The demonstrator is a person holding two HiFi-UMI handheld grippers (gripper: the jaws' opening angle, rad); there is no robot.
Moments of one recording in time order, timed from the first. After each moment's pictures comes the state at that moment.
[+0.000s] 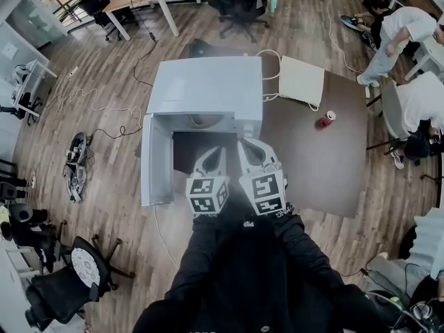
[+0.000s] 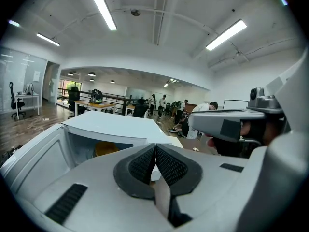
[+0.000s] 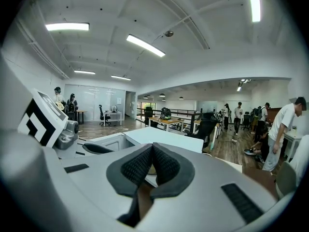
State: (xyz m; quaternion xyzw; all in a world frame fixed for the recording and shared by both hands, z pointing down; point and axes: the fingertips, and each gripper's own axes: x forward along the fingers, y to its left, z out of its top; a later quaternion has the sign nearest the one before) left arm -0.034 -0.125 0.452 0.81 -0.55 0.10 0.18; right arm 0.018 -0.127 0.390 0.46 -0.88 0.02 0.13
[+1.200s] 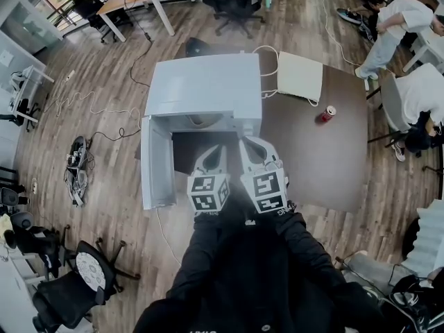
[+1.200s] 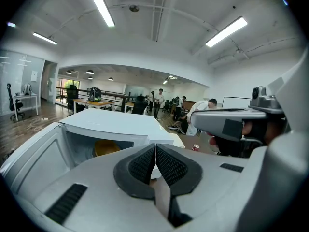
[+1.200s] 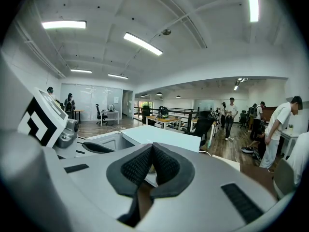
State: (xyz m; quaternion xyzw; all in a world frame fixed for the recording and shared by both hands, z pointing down) left arm -0.035 -0.137 0.464 0.81 -0.54 0.12 0.19; right arm 0.022 -0.138 0.400 0.48 -0.87 0.03 0.13
